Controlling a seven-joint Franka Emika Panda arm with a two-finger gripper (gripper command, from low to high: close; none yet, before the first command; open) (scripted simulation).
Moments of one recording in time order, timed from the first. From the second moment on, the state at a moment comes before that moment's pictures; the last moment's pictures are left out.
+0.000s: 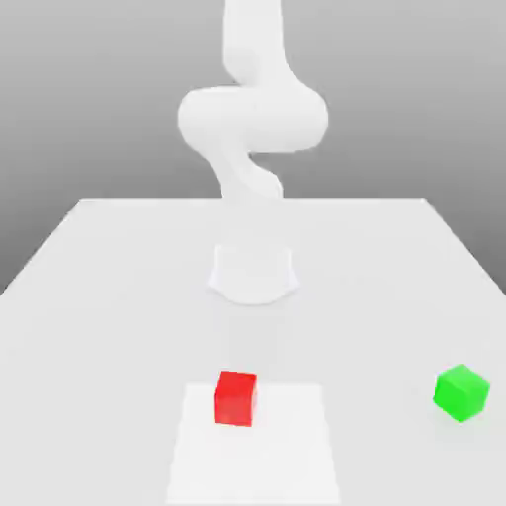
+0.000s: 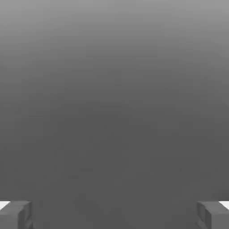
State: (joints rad) arm -0.01 -0.73 0.00 -2.36 0.00 2.35 0.81
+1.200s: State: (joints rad) arm -0.07 0.08 0.00 -2.84 0.00 2.92 0.88
